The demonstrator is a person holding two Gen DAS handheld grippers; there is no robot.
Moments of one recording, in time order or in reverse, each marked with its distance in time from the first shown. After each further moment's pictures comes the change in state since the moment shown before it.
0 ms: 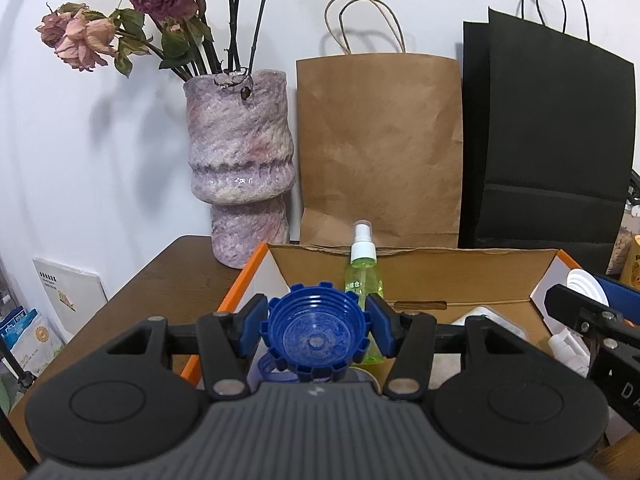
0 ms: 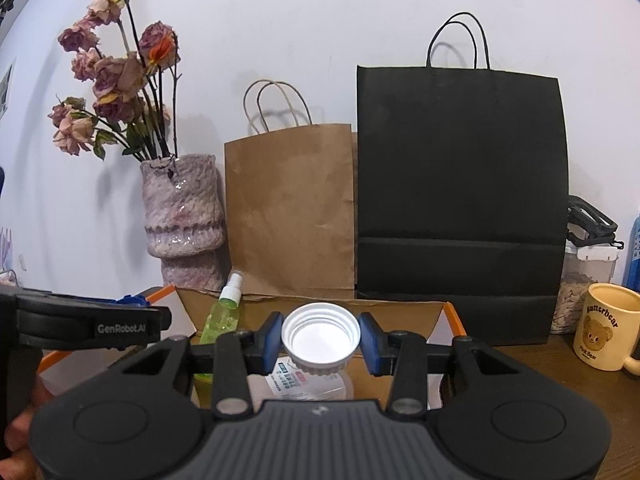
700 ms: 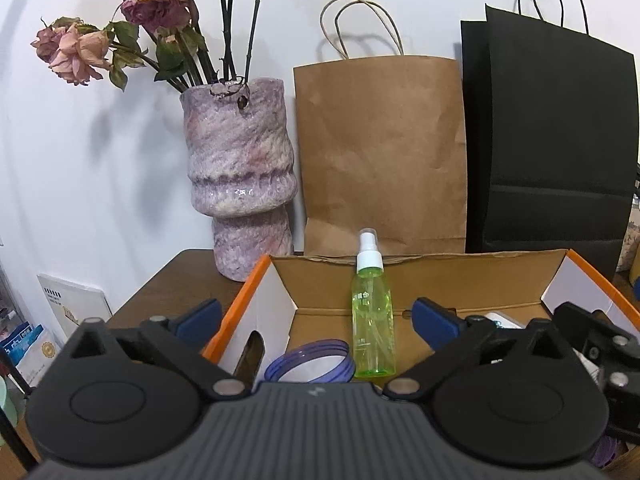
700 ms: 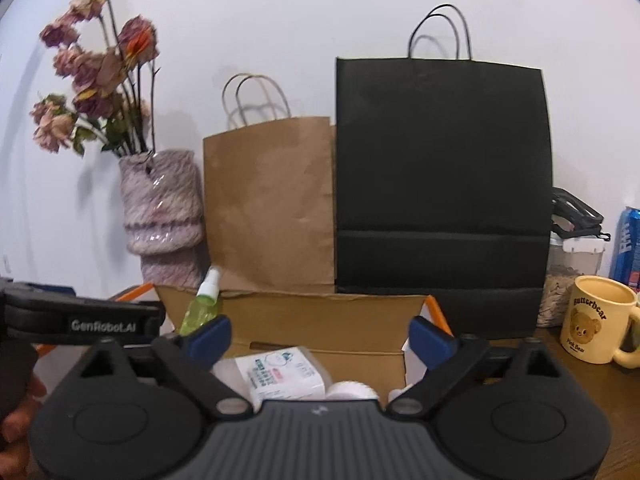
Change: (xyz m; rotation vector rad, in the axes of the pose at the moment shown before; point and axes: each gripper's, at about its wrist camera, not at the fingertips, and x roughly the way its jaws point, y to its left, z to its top) left arm 0.008 -0.002 0.001 0.030 -0.029 0.019; right arm 0.004 -0.006 -0.003 0.023 -0.002 -0.056
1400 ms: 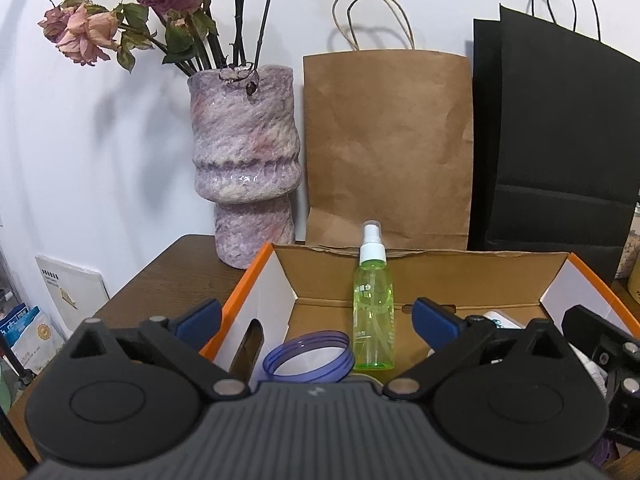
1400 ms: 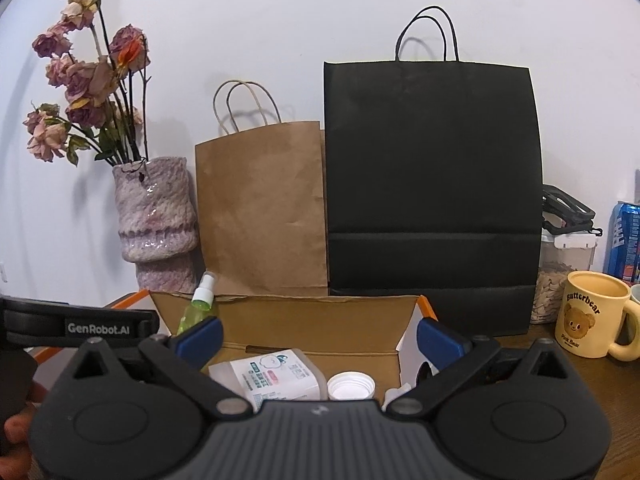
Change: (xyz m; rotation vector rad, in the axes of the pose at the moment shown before) left arm 0.001 0.004 -0.001 -0.039 0.028 -0.006; right arm -0.003 -0.003 -0.002 0.017 -0.012 -0.014
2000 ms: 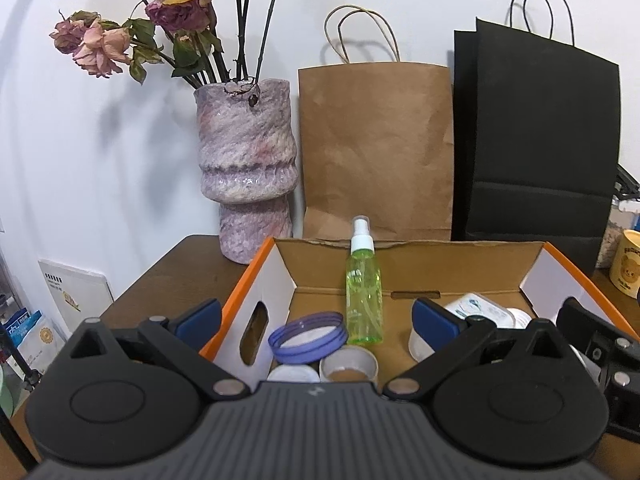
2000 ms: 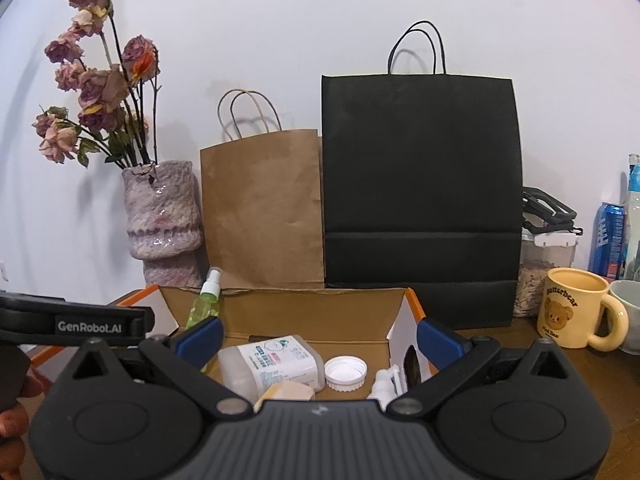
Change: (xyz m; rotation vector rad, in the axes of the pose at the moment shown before) left arm -0.041 0.001 -0.012 0.013 -0.011 -0.016; right arm -0.038 -0.001 -0.007 -0.004 -0.008 -0.011
